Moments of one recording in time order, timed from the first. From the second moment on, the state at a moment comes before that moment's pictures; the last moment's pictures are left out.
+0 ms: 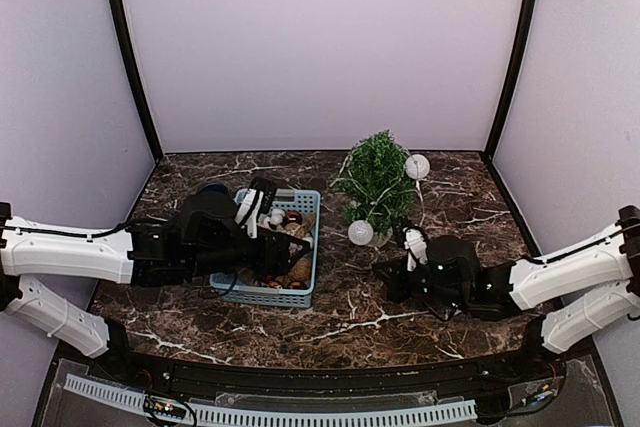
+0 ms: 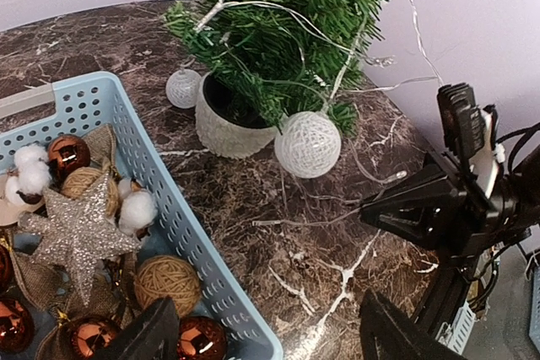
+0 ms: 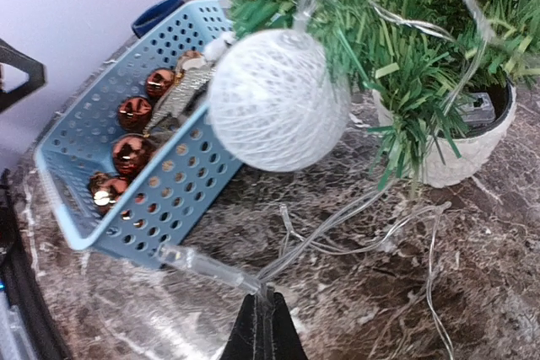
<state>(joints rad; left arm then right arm) -1.06 1.26 0.75 0.04 -0.16 -0.53 1.08 1.30 0.42 0.42 0.24 0.47</state>
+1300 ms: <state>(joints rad) -1.19 1.59 1.04 0.11 0.06 -0.19 1.09 0.89 0.56 0.06 -0.12 0.64</state>
